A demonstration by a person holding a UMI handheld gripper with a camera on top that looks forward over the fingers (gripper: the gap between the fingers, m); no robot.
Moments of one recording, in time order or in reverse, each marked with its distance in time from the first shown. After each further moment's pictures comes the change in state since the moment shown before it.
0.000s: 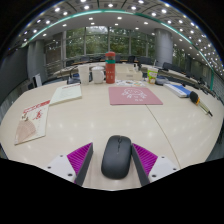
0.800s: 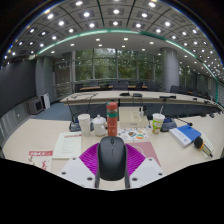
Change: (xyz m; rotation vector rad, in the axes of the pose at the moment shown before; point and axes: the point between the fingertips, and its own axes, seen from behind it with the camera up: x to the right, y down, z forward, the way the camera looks) arm 0.023 -0.264 0.004 0.262 -0.101 -0.024
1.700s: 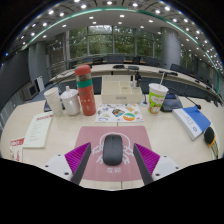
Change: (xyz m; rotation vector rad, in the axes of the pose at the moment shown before) arm 0.110 0.095 0.158 -0.270 0.015 0.016
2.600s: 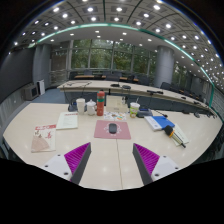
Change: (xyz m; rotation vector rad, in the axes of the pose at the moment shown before) arm -0.046 0.060 -0.406 0.148 0.096 -0.083
